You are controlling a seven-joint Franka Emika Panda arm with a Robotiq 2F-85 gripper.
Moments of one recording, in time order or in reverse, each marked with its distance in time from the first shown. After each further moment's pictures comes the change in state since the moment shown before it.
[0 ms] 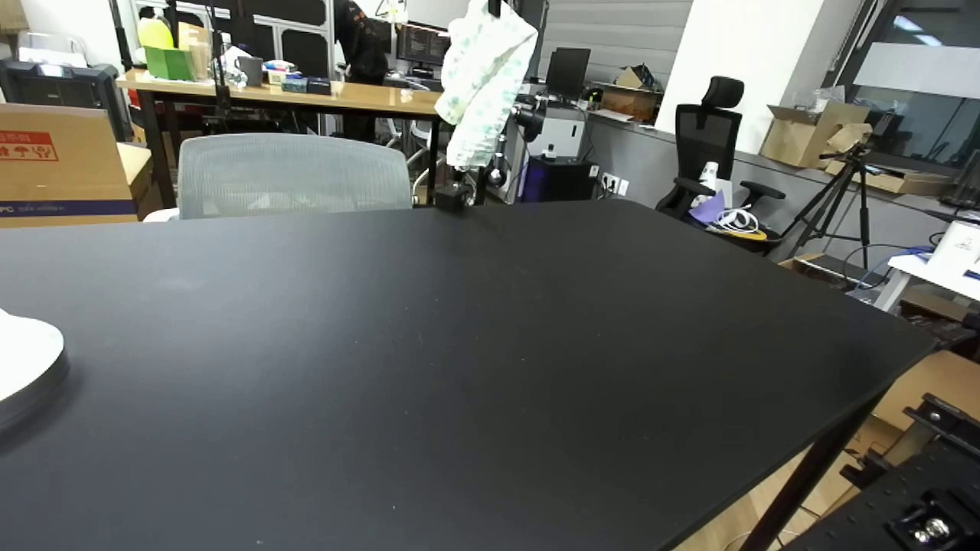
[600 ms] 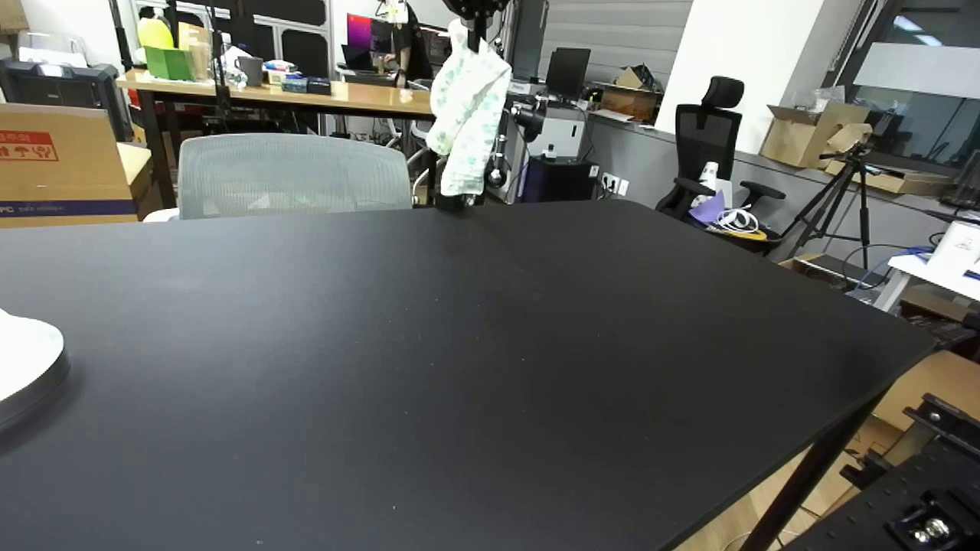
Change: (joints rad) arm 0.000 0.082 -0.004 0.011 0.055 0.086 -0.069
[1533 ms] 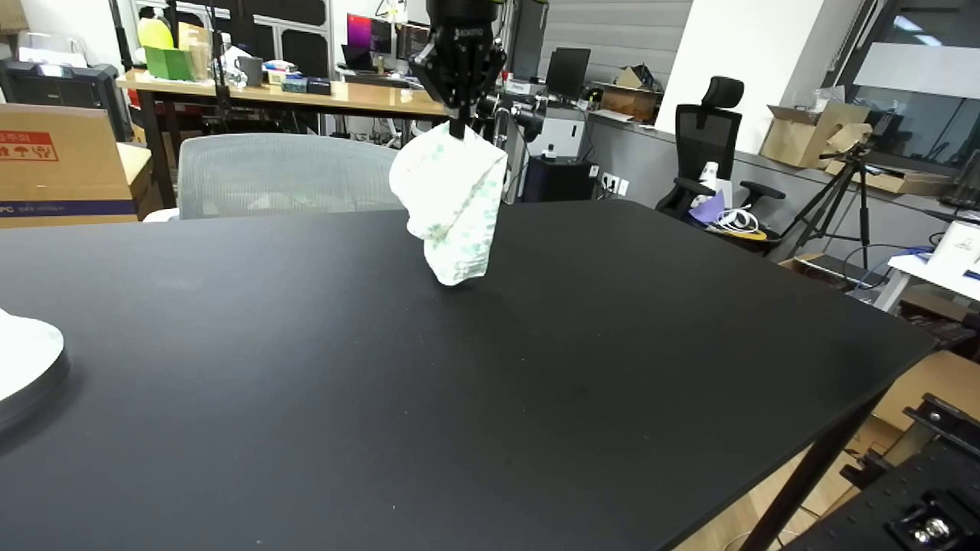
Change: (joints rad) arm -0.009 0.034 0.049 -0.177 0.106 0.109 -0.235
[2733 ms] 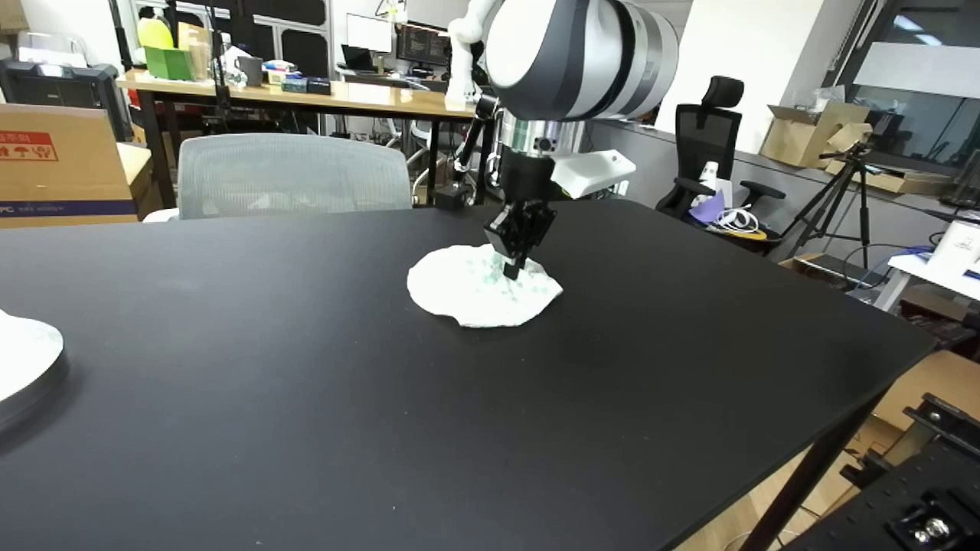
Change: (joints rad) arm -0.187 0.247 0.013 -0.164 0.121 0.343 -0.280
